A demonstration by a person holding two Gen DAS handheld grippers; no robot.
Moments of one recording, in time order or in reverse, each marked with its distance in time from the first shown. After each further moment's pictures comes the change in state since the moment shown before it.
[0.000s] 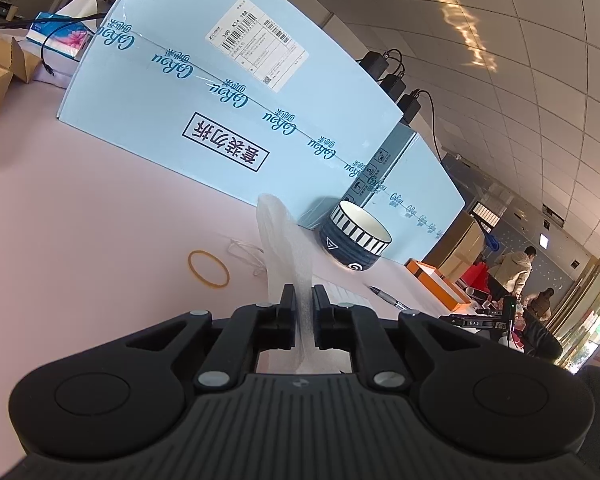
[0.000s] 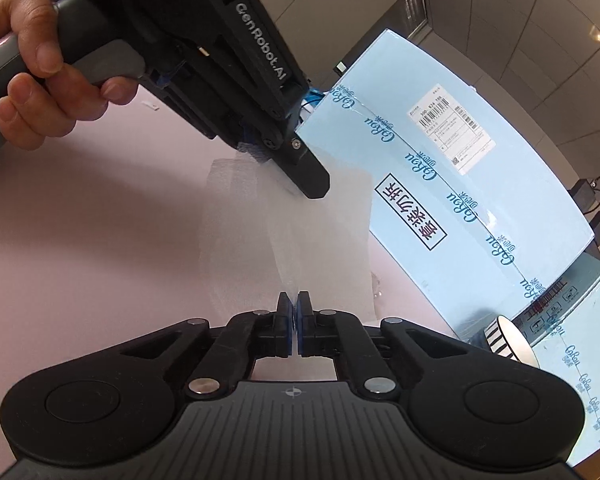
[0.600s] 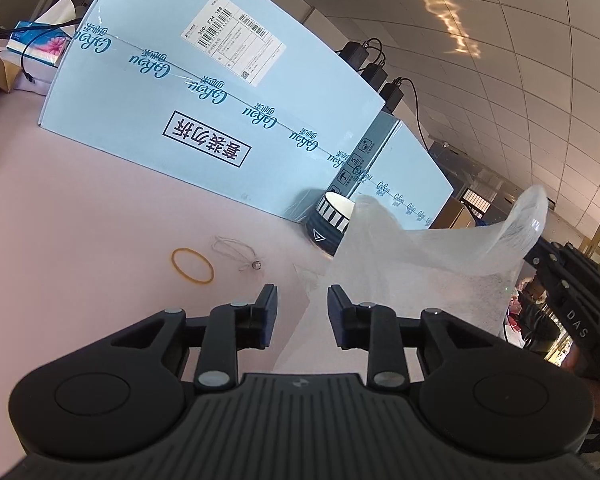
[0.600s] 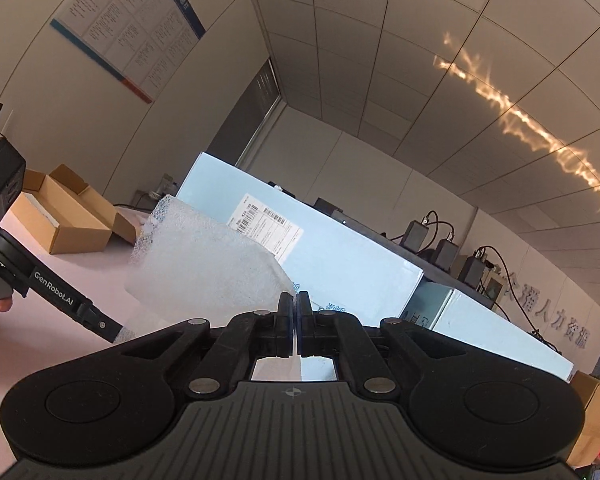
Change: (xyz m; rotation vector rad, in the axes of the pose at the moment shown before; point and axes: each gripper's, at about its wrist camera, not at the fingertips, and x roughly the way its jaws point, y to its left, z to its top) left arm 0.006 -0.010 -0.005 0.074 0.030 -0.002; right arm -0.095 -0.050 0.022 0.130 -0.301 -0.302
